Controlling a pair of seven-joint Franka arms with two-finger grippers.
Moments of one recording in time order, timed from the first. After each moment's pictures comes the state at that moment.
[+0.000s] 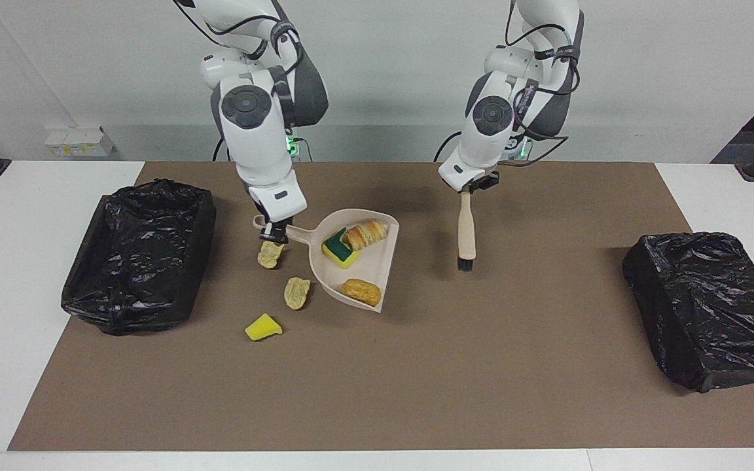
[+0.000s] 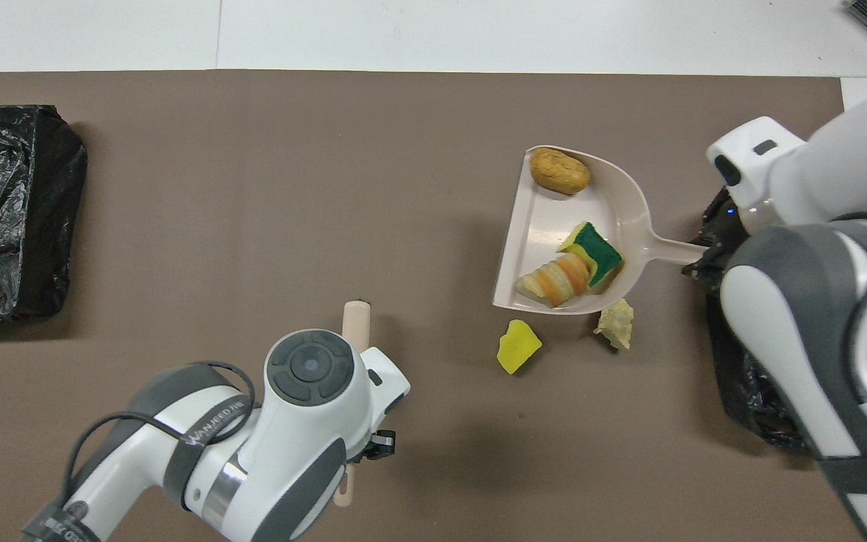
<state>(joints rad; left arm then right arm) -0.84 -0.07 0.03 -2.21 -0.22 1.85 -0.65 0.03 0.07 -0.03 -1.73 0.00 1.71 -1.30</state>
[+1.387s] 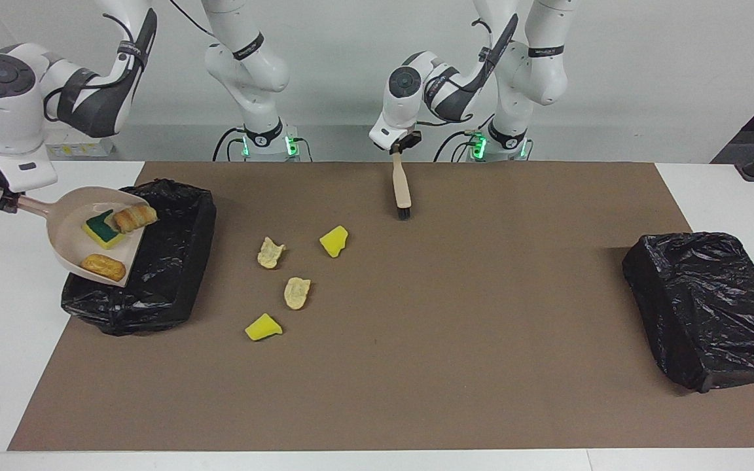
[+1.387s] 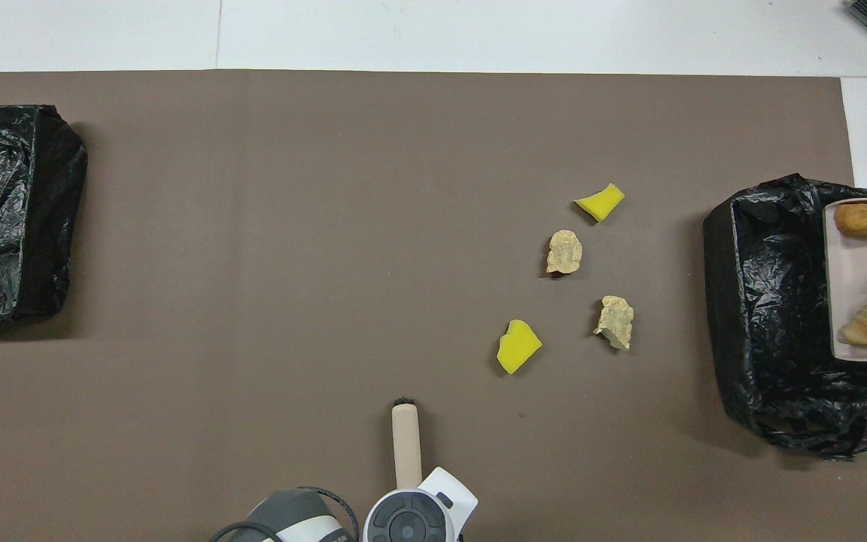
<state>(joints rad) -1.10 -0.12 0.04 -2.43 -0.37 2.07 -0.86 -0.36 0.07 -0.03 -1.82 -0.63 2.02 -1.73</state>
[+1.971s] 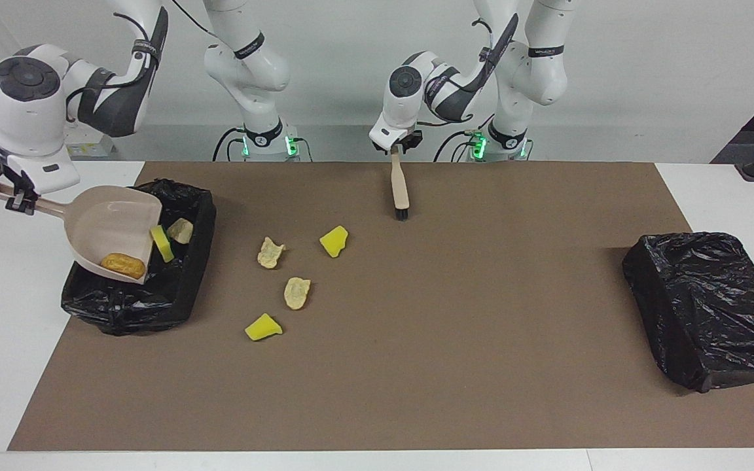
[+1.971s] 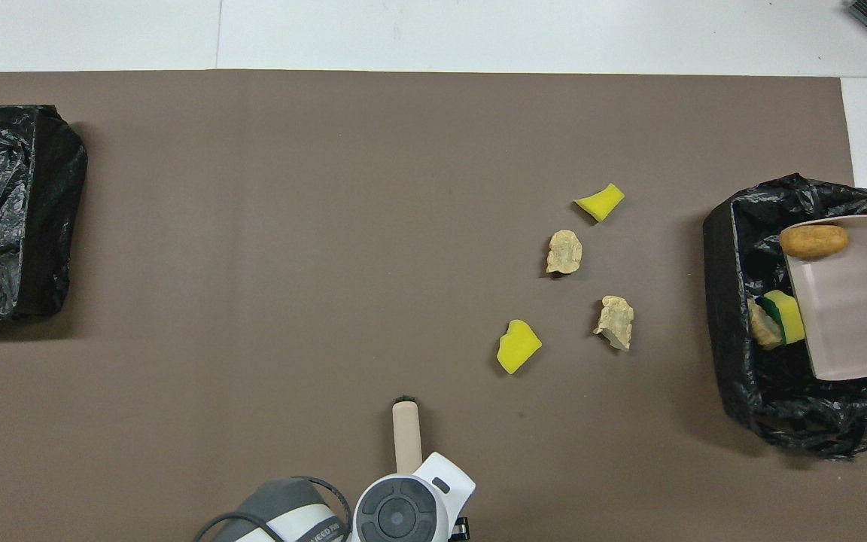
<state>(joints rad) -1.05 -0.12 0.06 -2.37 -0.34 2.08 -0.85 -0.29 0.03 -0.03 -1.84 -0.66 1.96 -1.73</state>
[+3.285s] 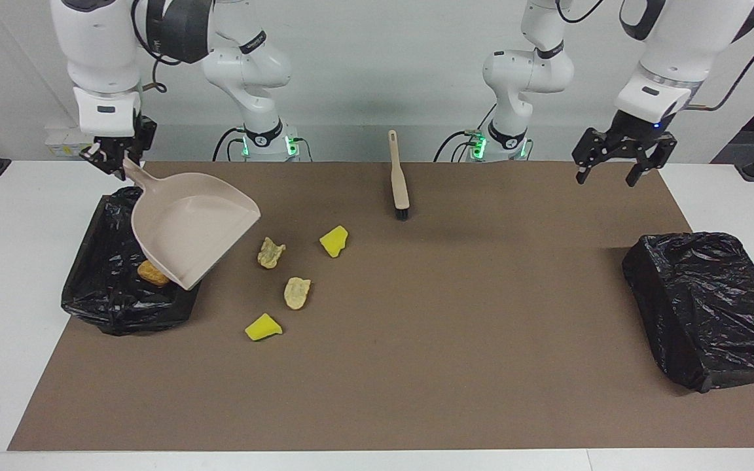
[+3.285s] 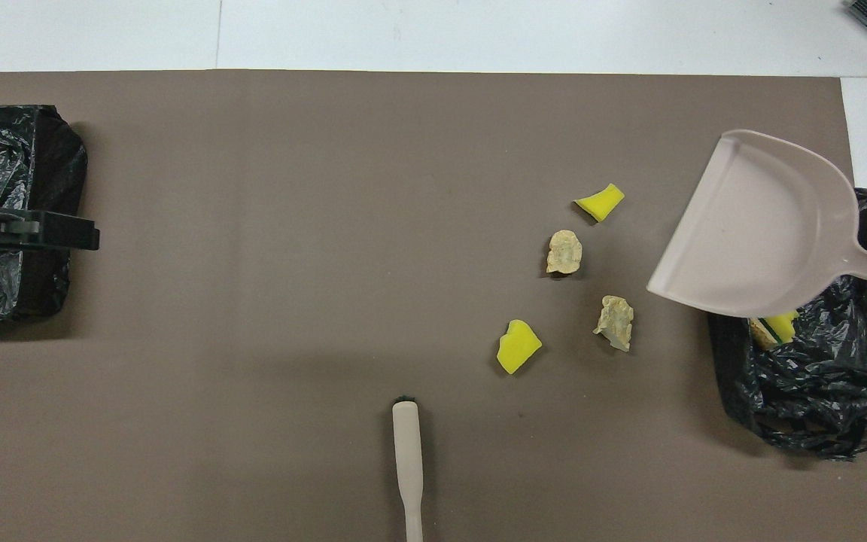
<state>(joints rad) -0.17 -0.04 0.08 -1.60 -0.02 1.67 0.02 0.00 -0.08 0.01 -1.73 -0.30 1.61 -0.92</state>
